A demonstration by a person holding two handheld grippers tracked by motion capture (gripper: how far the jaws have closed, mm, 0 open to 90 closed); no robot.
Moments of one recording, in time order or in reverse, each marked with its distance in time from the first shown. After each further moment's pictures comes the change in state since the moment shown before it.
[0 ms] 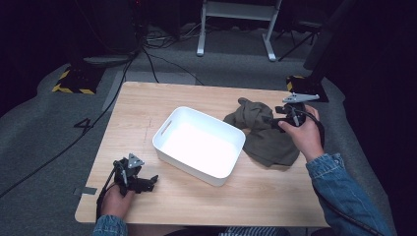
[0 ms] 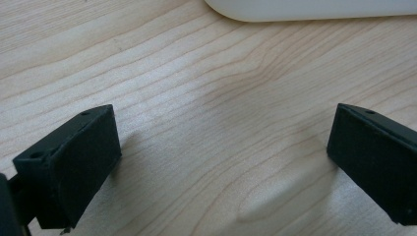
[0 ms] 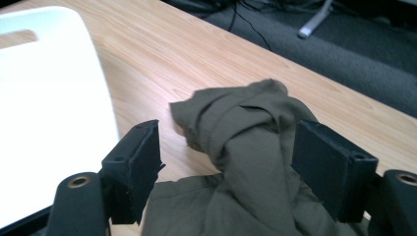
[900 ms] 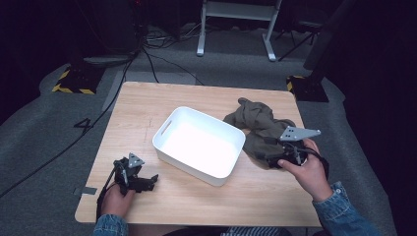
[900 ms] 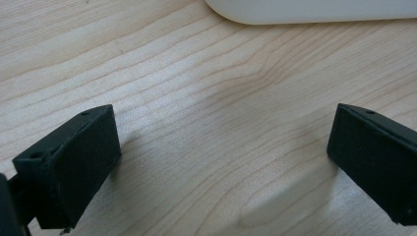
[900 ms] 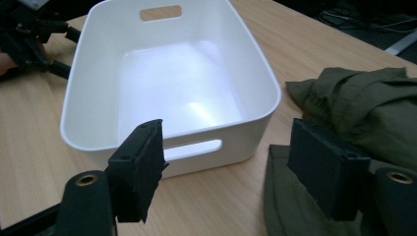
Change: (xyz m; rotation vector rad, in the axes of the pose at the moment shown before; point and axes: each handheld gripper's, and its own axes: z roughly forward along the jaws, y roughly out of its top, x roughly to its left) left arm 0.000 0.002 0.001 0.001 0.001 -0.004; right arm 0.080 -0.055 -0.042 -0.051 0.247 -0.108
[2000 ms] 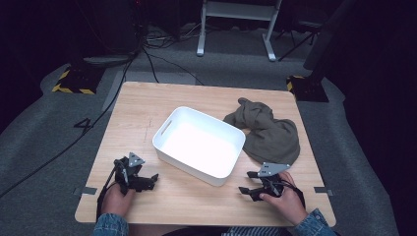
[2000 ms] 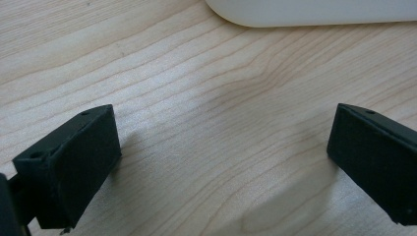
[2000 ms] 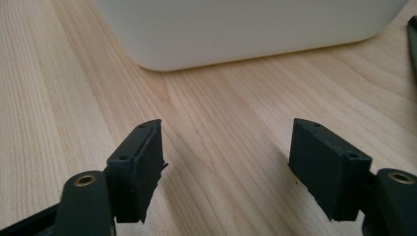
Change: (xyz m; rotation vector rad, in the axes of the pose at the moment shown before) left arm 0.001 0.001 0.001 0.002 -0.001 0.001; right arm 0.037 -0.105 0.068 0.133 0.104 -0.004
